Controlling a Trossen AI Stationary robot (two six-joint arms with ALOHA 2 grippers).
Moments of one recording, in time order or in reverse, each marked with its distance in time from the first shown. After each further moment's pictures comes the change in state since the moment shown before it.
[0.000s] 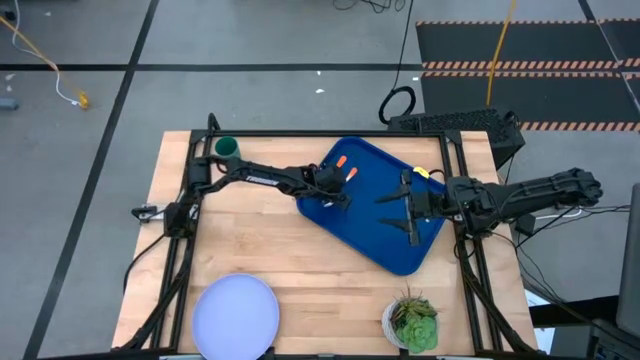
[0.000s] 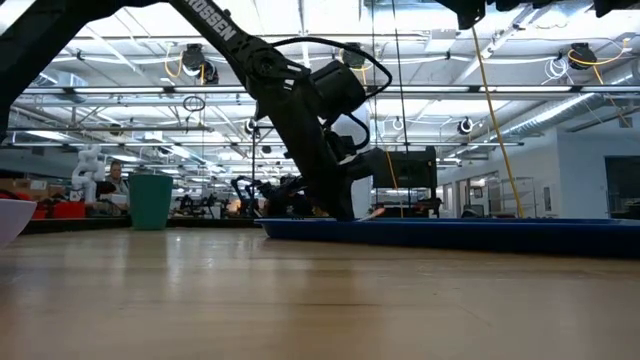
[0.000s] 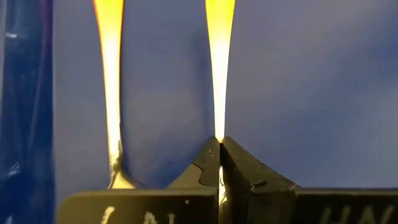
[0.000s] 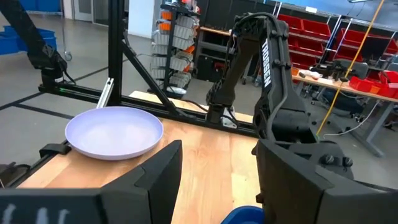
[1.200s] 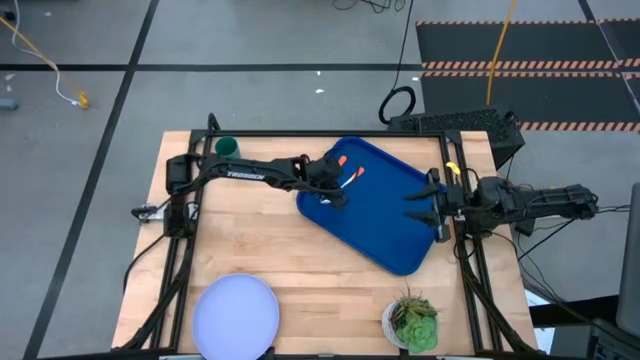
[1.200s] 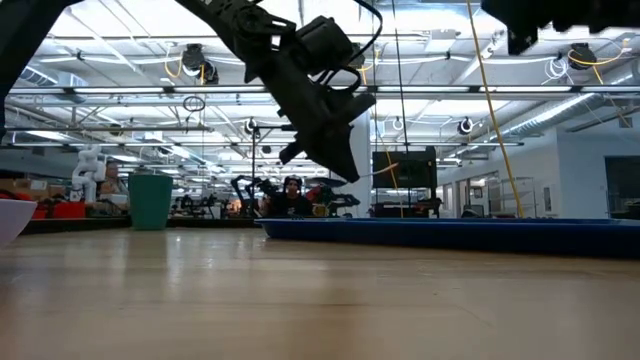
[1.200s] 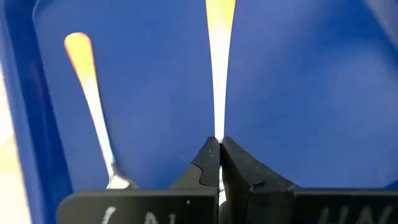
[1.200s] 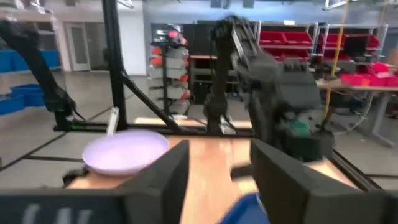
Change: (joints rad) left arm -0.004 -0.160 0.001 -0.075 0.116 0.180; right arm -0.032 -0.434 -0.213 -0.121 -0.002 0.166
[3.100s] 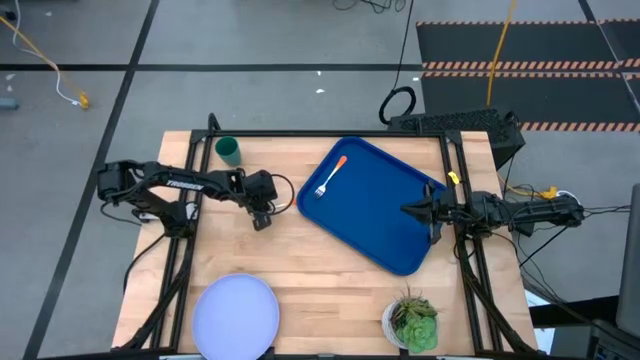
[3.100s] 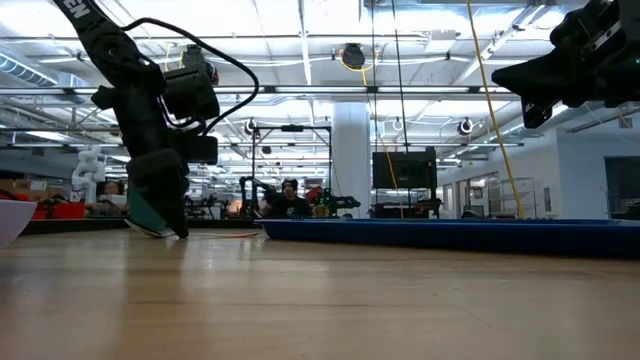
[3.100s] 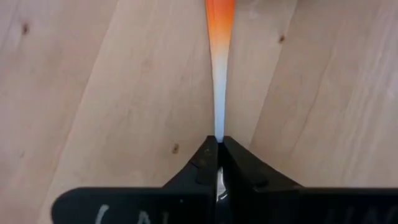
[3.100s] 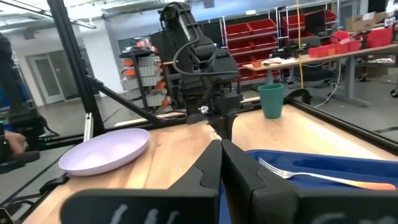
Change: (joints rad) left arm 0.097 -0.493 -0.844 -0.034 0.175 0.368; right arm -0.001 -0.277 -0.330 0.088 0.138 0.175
